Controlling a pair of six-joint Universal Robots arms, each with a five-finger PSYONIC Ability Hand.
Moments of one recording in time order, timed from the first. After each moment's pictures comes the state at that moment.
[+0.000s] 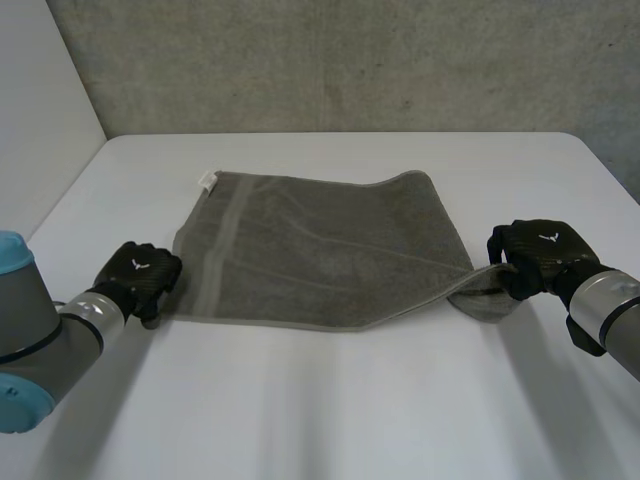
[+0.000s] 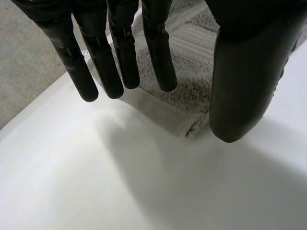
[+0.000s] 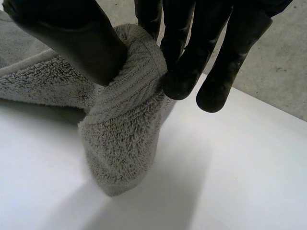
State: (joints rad) left arm 4.61 -2.06 -1.79 3.46 -1.28 3.71; right arm 1.66 -1.32 1.80 -0.13 1.22 2.89; left_hand 0.60 0.62 0.62 0.62 0.41; right_hand 1.36 1.32 1.34 1.34 1.17
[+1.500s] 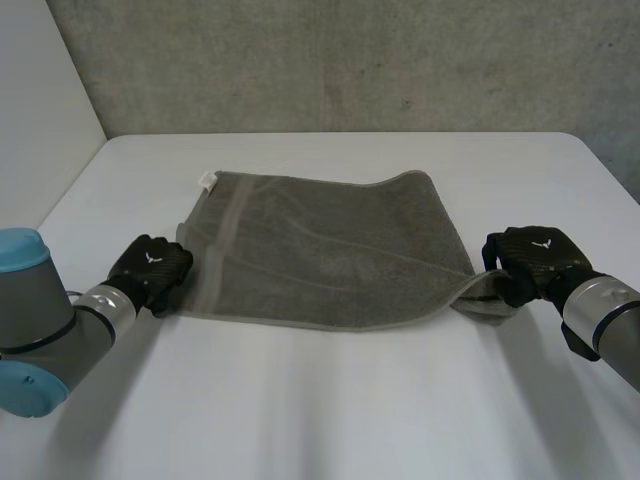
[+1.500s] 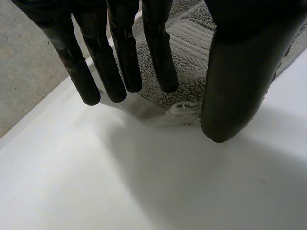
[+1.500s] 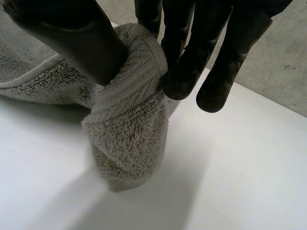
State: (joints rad) left arm 4.60 -2.14 -1.71 3.49 -1.24 3.72; right arm 1.68 -1.30 1.81 -0.14 1.22 2.86; left_hand 0.66 0.67 0.68 0.68 0.48; right_hand 1.36 1.32 1.34 1.34 1.17
